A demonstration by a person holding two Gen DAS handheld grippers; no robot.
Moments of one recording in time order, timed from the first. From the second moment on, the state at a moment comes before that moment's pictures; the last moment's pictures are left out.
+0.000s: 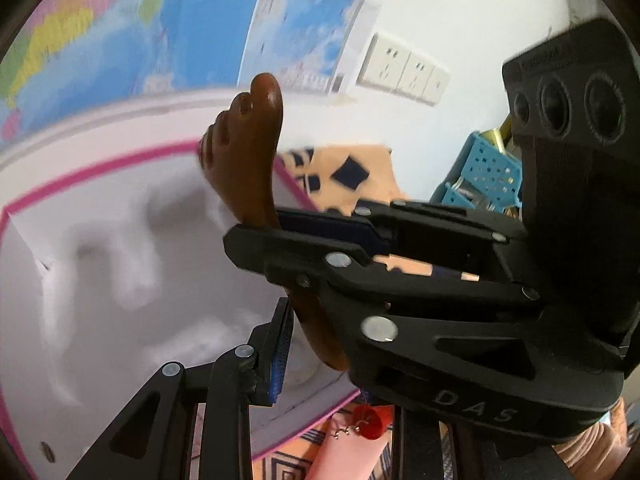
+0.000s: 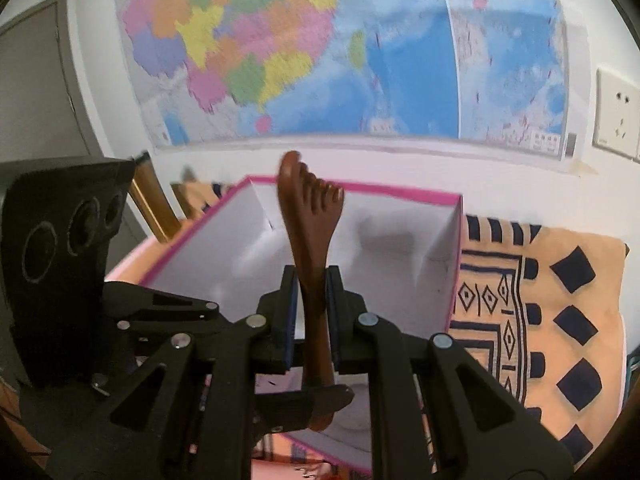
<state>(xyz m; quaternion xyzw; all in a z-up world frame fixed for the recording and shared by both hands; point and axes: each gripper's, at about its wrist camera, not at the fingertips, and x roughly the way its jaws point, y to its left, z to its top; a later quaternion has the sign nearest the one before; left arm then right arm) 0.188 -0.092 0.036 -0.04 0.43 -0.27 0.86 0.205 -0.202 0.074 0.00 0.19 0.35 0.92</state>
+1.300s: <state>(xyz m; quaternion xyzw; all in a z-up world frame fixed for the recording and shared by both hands) 0.073 -0.073 0.018 0.00 0.40 -0.27 0.88 0.120 -0.284 -0.035 0.07 0.26 0.34 0.90</state>
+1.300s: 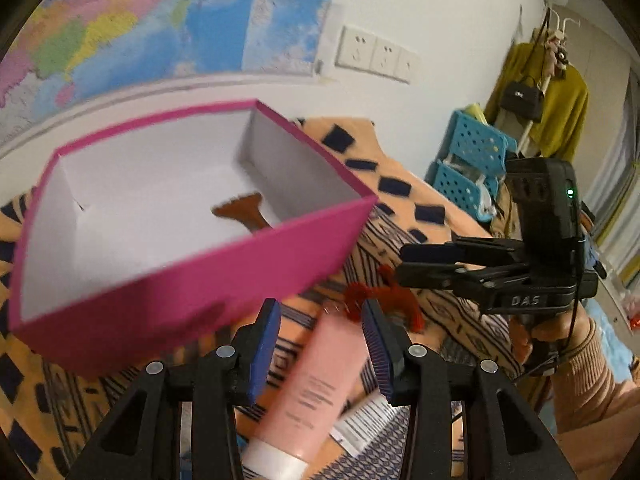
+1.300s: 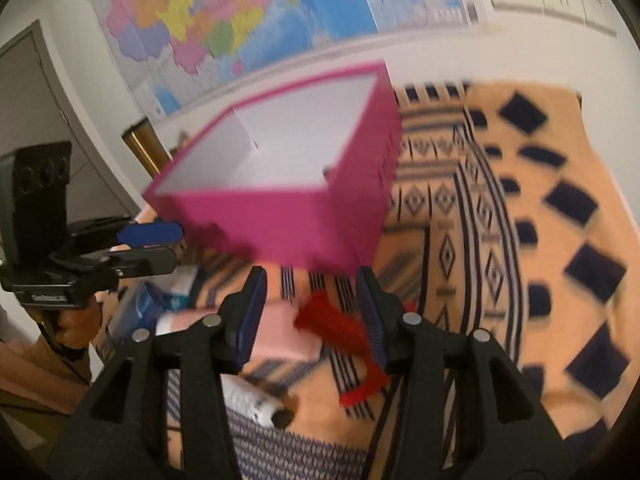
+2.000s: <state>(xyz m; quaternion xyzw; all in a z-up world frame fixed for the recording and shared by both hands) 0.082 -0.093 -0.027 0.00 0.46 -0.27 0.85 0.137 -0.243 -0.076 -0.07 0.29 0.29 0.91</state>
